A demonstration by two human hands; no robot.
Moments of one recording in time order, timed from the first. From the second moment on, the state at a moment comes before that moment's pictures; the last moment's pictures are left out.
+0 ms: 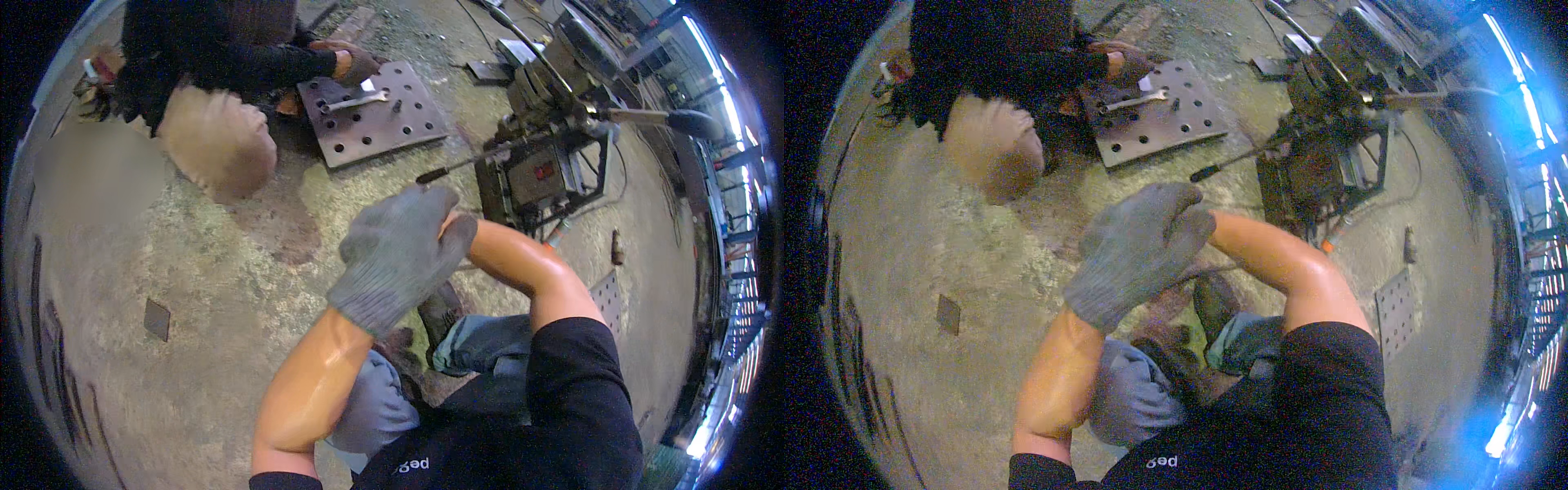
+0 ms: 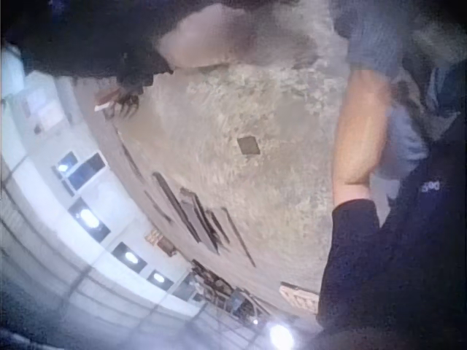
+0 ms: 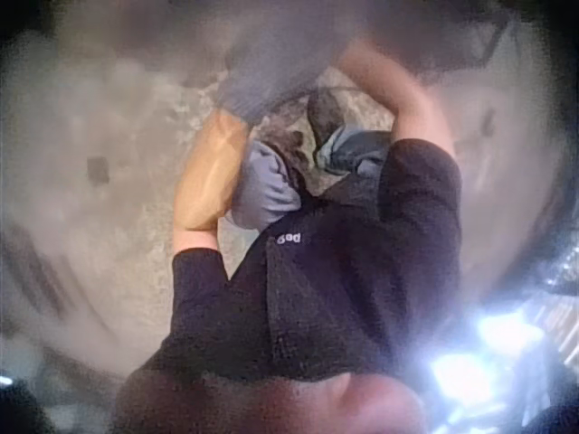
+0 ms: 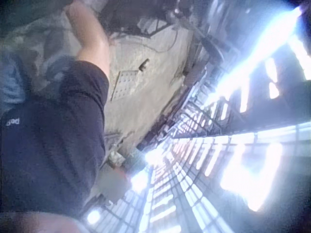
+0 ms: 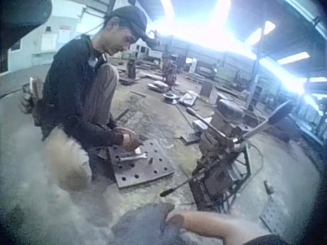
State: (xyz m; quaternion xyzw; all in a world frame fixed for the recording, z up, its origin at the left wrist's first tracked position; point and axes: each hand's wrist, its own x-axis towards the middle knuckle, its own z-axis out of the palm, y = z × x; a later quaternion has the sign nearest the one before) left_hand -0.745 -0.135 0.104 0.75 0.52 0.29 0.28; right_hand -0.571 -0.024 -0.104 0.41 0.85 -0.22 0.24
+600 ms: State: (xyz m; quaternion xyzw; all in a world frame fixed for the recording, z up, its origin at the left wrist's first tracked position) left_hand -0.786 -0.193 0.160 0.76 0.56 0.13 0.29; right_hand -0.690 -0.042 -0.126 0.18 0.92 -0.20 0.29
